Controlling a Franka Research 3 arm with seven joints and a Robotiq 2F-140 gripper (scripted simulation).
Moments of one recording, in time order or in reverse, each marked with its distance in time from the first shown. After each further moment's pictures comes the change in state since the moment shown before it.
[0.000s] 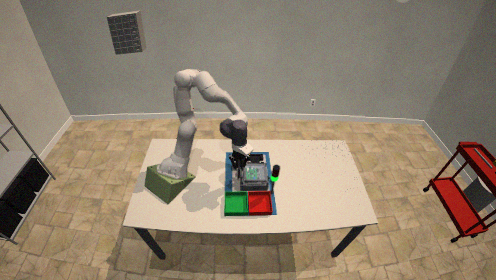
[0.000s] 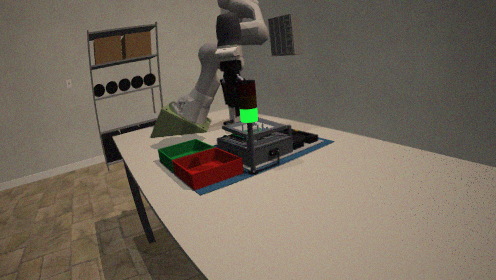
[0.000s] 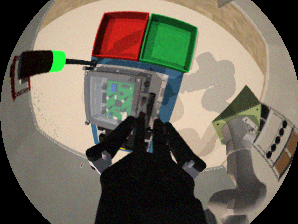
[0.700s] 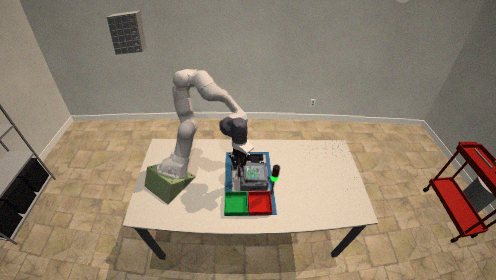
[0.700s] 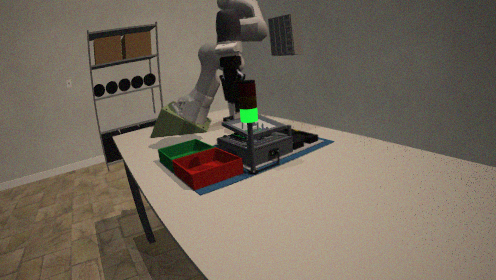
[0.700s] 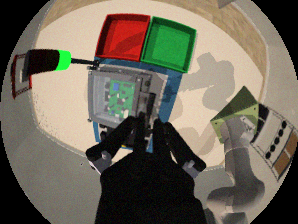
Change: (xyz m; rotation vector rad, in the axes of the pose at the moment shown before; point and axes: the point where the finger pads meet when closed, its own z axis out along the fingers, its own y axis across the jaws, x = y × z) arm 0.000 -0.001 -0.015 0.001 -0.001 -0.009
